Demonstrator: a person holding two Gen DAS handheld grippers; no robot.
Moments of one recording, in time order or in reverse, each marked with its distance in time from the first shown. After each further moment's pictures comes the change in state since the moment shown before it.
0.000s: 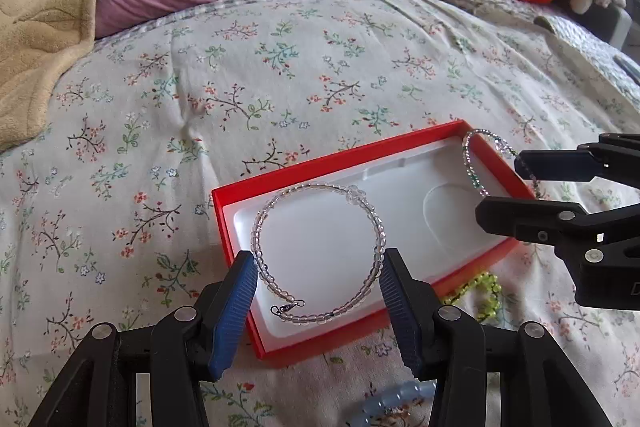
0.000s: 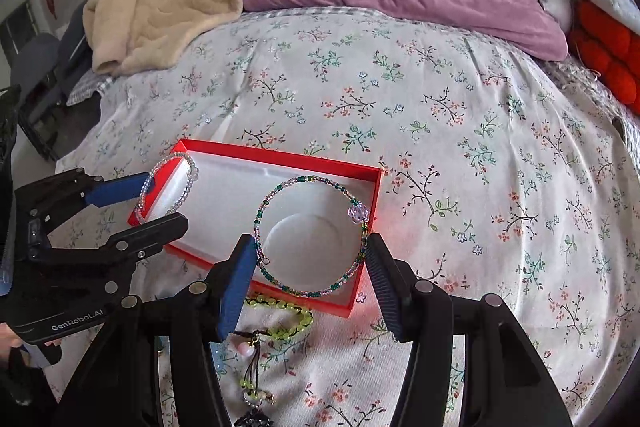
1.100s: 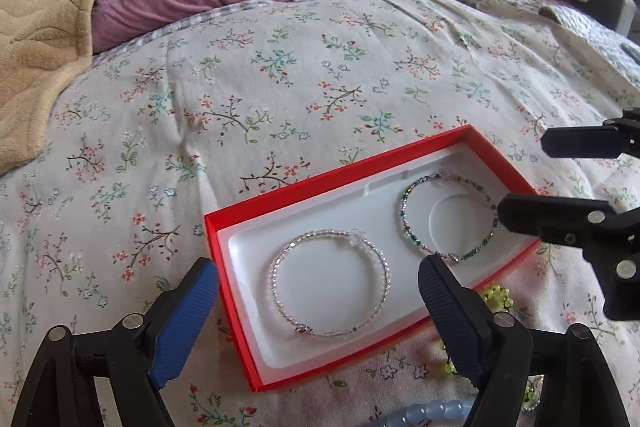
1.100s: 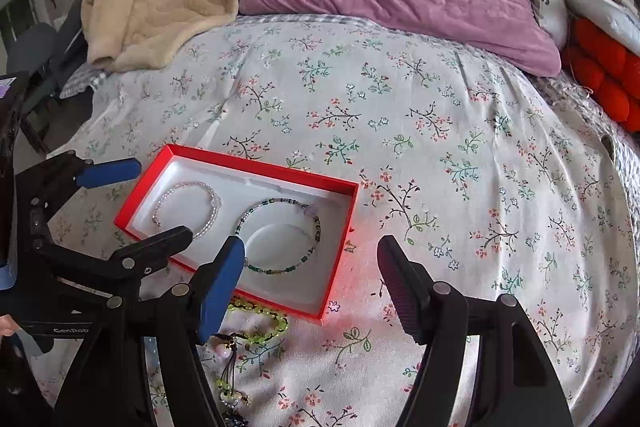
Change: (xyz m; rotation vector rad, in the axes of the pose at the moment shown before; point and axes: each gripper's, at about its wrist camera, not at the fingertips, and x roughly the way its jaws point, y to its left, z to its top) left arm 0.004 -0.012 0.009 0.046 -0.006 0.049; right arm -0.010 -0.006 0.003 -0.045 -0.016 -0.053
